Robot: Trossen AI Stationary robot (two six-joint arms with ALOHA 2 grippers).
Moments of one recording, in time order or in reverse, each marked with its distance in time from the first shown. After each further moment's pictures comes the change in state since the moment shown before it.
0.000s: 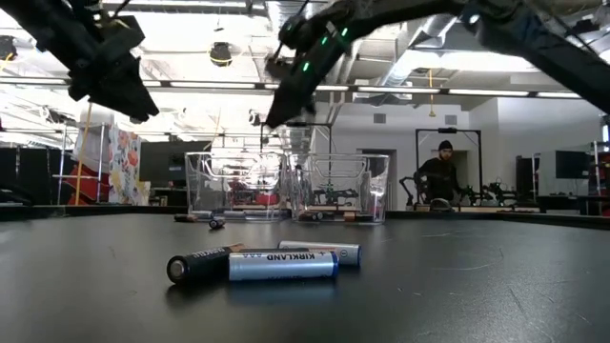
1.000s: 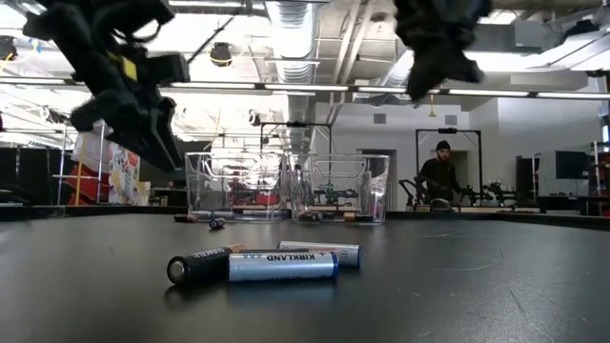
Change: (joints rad) left arm 0.075 0.412 0.000 0.308 0.326 0.694; right arm 0.416 -0.966 -1.220 0.088 0.259 0.887
